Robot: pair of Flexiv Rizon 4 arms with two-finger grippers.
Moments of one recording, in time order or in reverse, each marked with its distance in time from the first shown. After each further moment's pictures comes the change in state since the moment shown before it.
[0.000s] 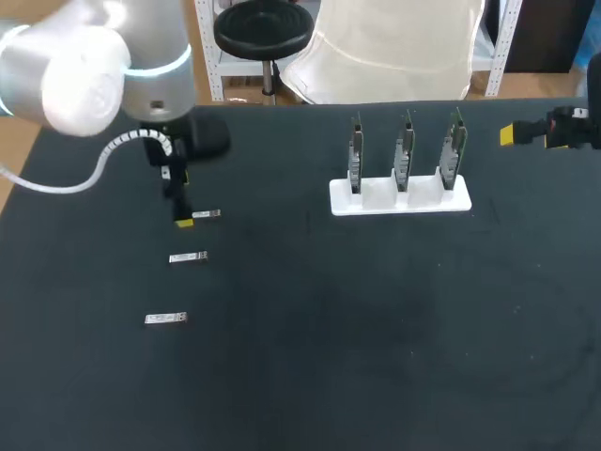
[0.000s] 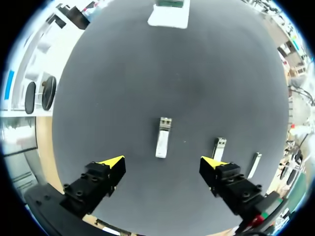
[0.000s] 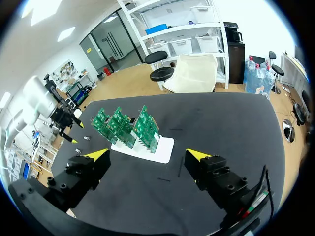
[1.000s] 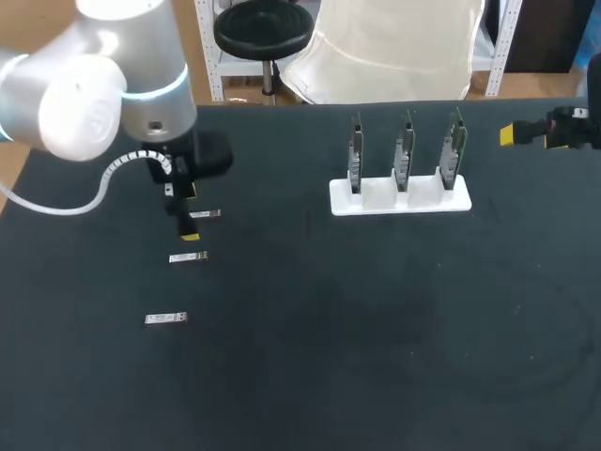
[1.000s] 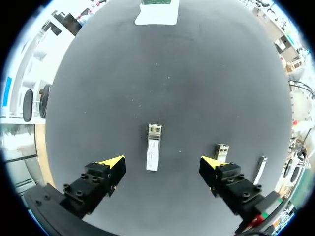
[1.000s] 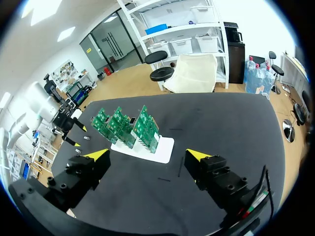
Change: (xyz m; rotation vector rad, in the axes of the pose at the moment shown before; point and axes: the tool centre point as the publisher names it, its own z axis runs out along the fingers) left arm -0.009 -0.006 0.024 0.005 -0.064 0.022; right arm 0.000 0.000 0.000 0.000 0.000 0.000
